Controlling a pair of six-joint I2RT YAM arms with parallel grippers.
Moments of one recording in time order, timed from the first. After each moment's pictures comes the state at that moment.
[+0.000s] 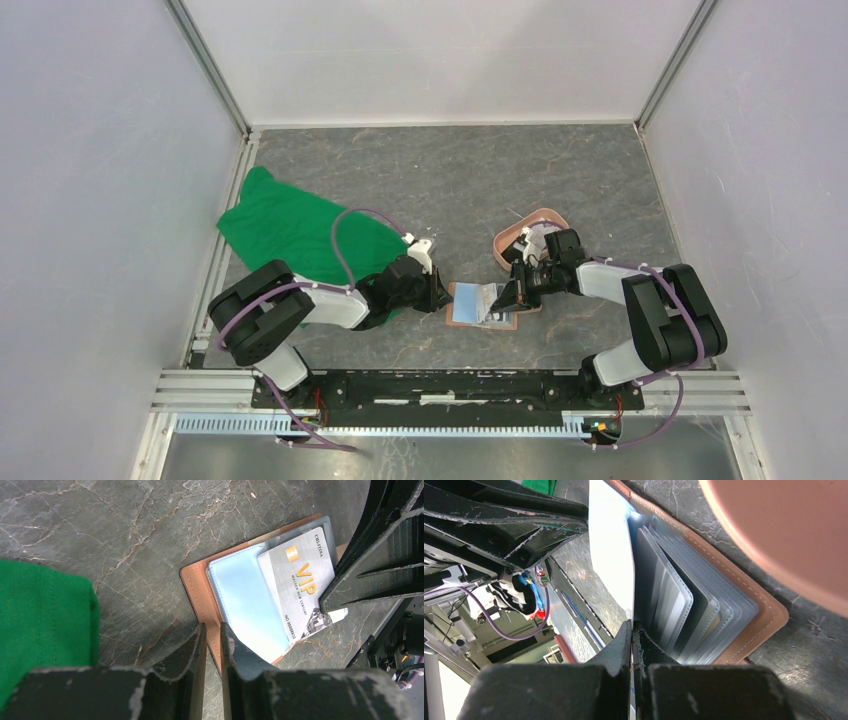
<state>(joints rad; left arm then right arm) -0.90 1.60 0.51 0.50 0.05 -0.66 0.24 1.49 0.50 -0.15 -0.88 0.41</state>
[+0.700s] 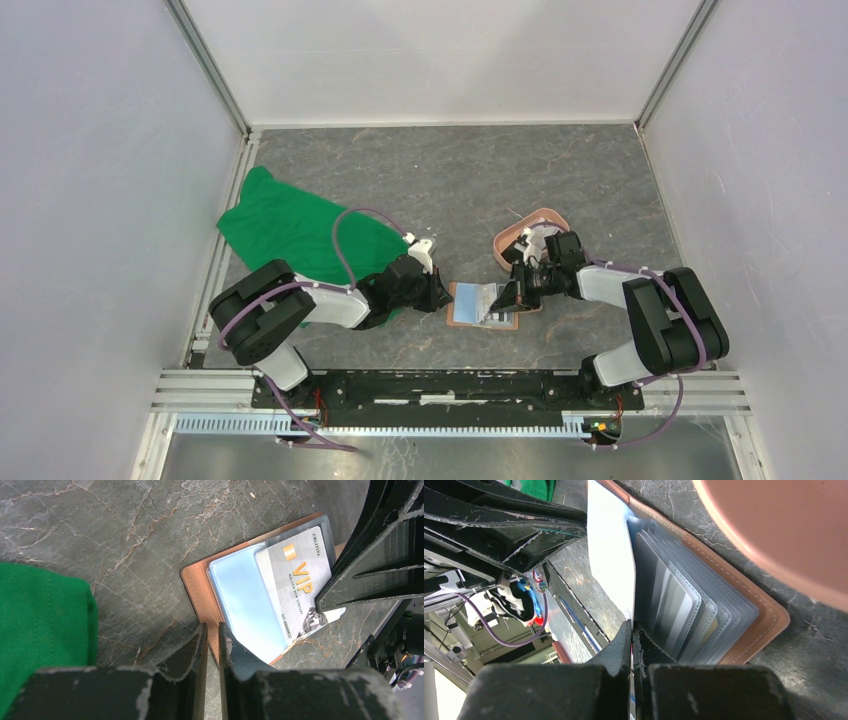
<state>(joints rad) -0.90 1.61 0.52 0.50 0.06 -0.66 0.25 1.47 0.47 -0.10 -0.85 0.44</state>
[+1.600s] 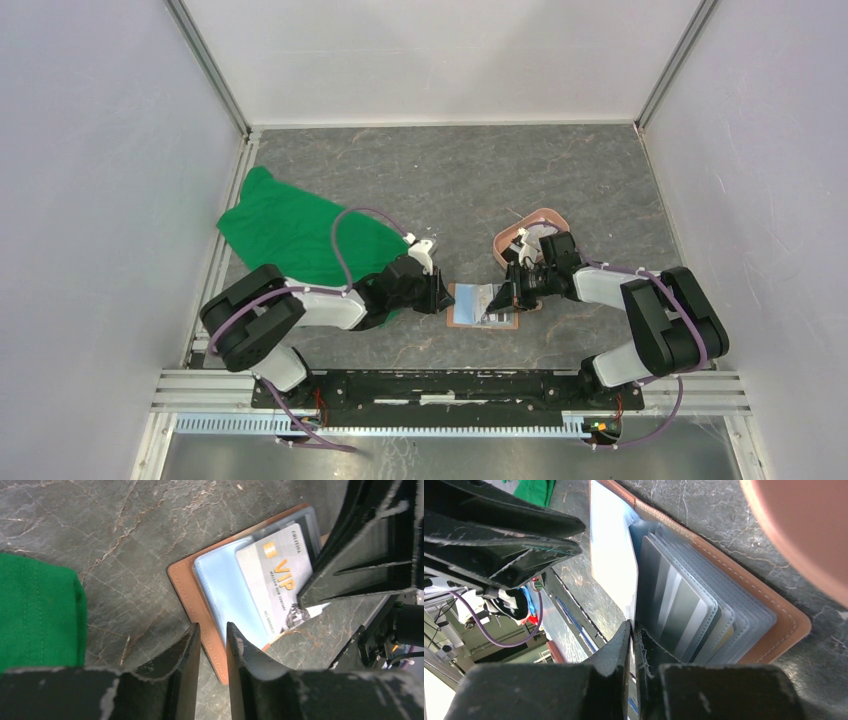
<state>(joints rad) -0.91 1.58 0.52 0.46 0.06 -0.66 0.30 1.47 0.47 -0.06 -0.83 0.46</state>
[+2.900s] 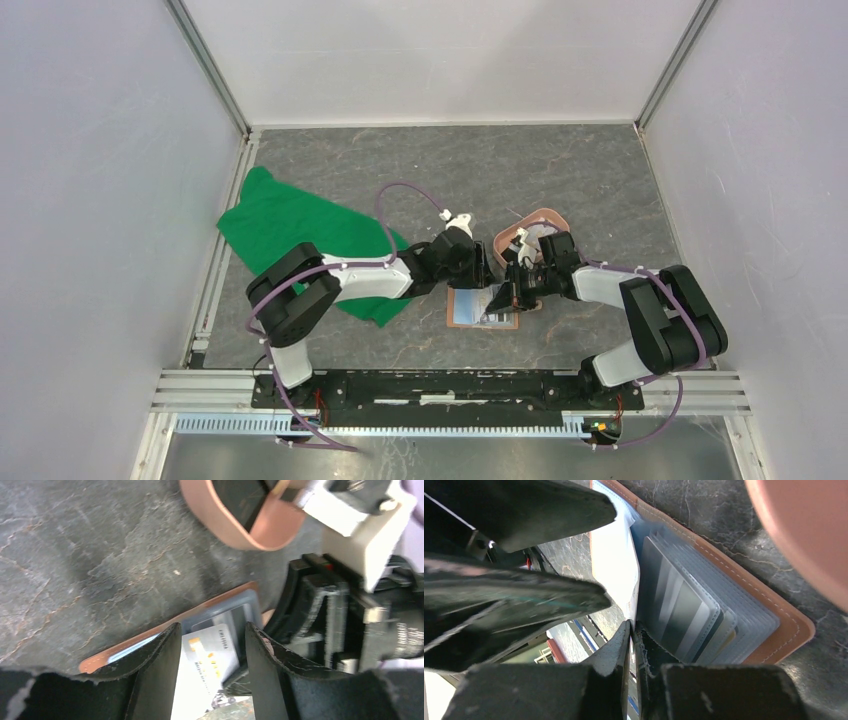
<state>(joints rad) -0.96 1.78 0.99 0.15 0.00 -0.82 0.30 1.48 0.47 -0.06 -0.83 0.46</state>
